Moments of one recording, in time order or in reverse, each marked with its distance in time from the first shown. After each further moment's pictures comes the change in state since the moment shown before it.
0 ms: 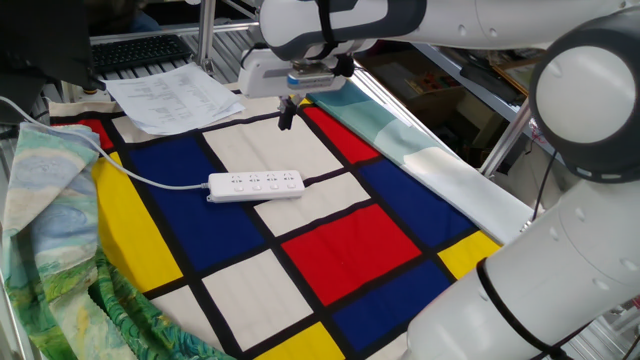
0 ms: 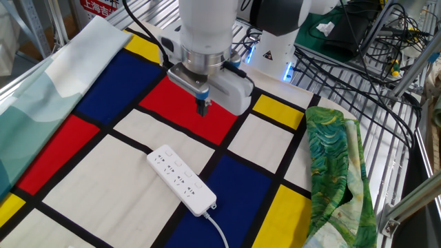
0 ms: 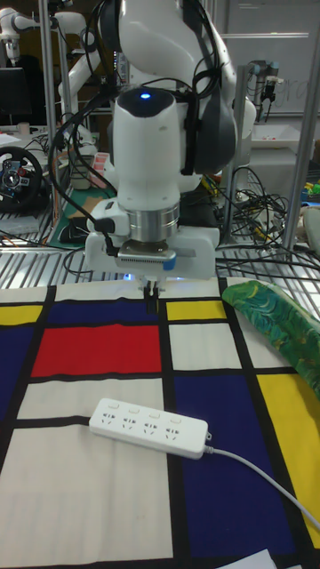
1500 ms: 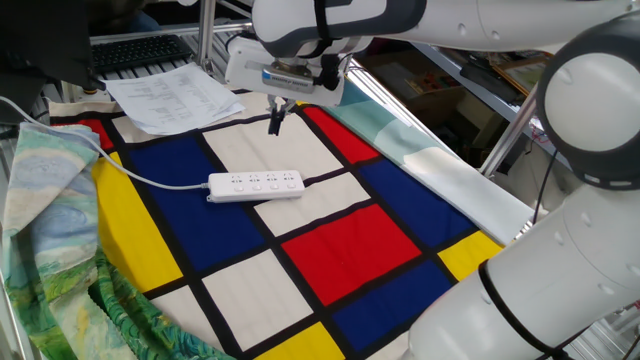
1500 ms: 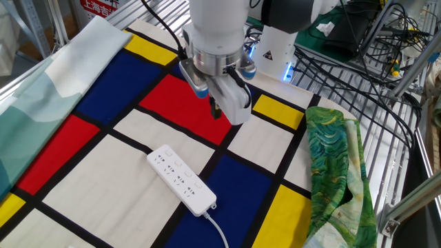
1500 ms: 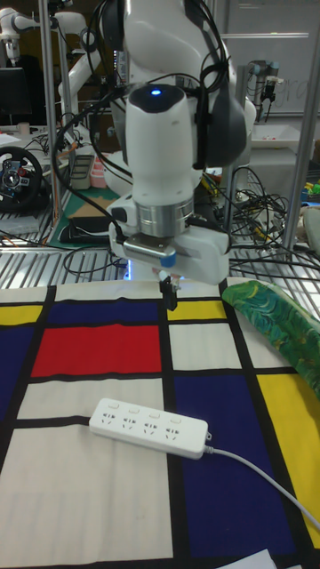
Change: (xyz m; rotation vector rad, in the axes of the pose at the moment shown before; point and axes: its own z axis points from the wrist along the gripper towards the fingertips) arm 0.012 0.027 -0.002 -0.053 0.019 0.424
